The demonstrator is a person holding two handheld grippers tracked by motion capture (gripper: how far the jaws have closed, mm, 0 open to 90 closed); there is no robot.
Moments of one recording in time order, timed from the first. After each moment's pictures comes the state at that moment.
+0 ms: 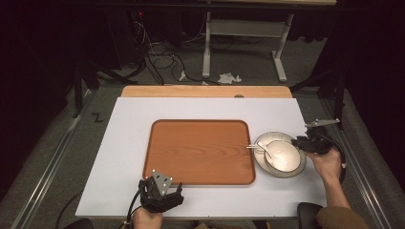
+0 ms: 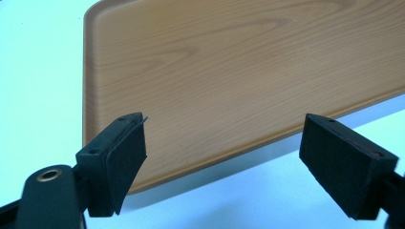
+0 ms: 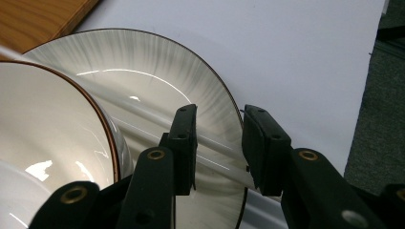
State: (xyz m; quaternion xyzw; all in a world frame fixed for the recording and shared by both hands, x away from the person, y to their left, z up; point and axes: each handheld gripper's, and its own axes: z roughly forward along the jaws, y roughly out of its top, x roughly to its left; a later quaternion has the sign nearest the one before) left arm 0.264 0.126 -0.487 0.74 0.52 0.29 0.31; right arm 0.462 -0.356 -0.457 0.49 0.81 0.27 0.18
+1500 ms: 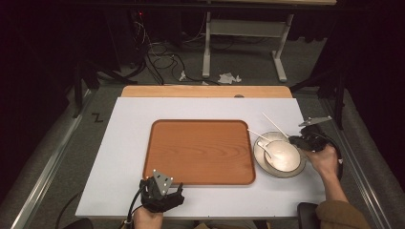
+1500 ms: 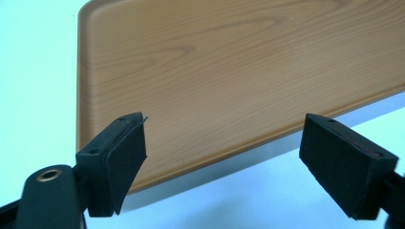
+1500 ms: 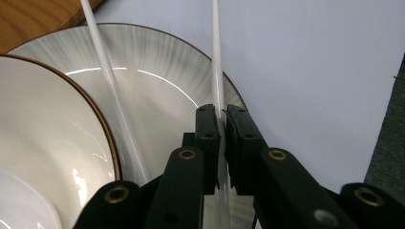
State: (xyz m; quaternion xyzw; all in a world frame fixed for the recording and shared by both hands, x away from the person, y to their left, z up) left arm 0.266 0.126 -0.488 0.74 0.52 0.28 0.32; right arm 0.473 -0.347 -0.461 0.44 0.84 0.25 0.18
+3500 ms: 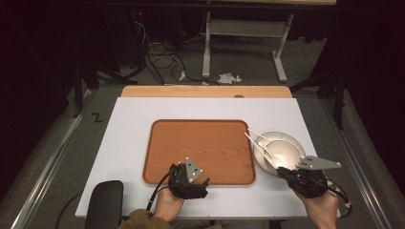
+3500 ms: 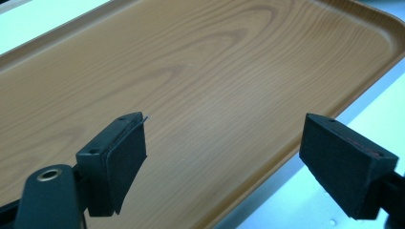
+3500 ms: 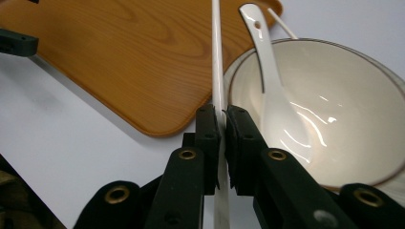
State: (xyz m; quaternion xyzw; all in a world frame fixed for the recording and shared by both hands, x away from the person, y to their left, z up) left arm 0.310 0.071 -0.487 0.81 0.40 0.23 0.35; right arm 0.318 -0.283 -0.430 0.40 0.83 0.35 0.18
